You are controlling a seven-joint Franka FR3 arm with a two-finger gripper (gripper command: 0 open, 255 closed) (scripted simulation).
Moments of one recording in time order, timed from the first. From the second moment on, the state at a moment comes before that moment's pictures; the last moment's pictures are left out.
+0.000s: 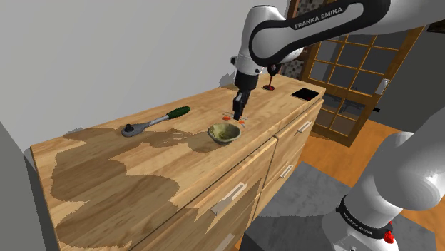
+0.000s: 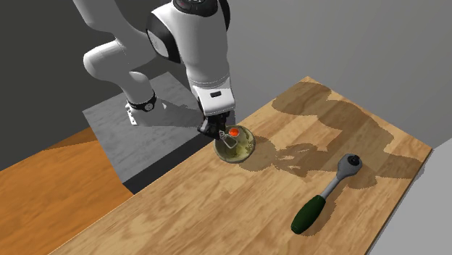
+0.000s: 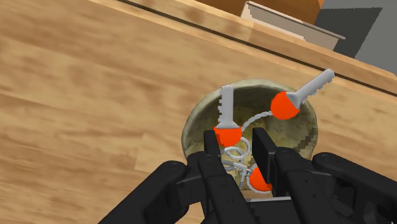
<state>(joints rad) 0.01 -0.27 0.11 -2.33 0.10 2.11 -0.29</state>
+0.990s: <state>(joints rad) 0.01 -0.27 0.10 -2.34 0.10 2.13 -0.30</state>
